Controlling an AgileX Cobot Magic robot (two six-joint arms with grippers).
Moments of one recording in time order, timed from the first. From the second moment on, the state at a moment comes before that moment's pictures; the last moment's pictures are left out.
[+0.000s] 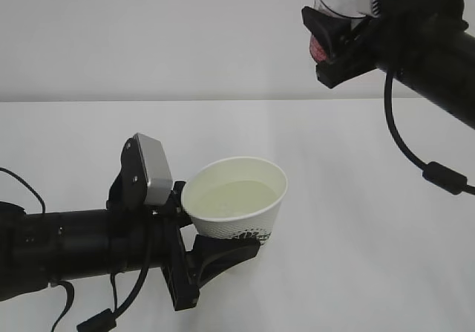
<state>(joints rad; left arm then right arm) -0.59 1.87 -0.55 0.73 -1.06 -0.29 0.35 1.54 -0.75 -0.18 -0.77 -0.26</state>
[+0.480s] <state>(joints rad) -0.59 1.87 -0.55 0.73 -1.05 -0.29 0.35 1.54 -0.75 -0.13 -0.76 -0.24</state>
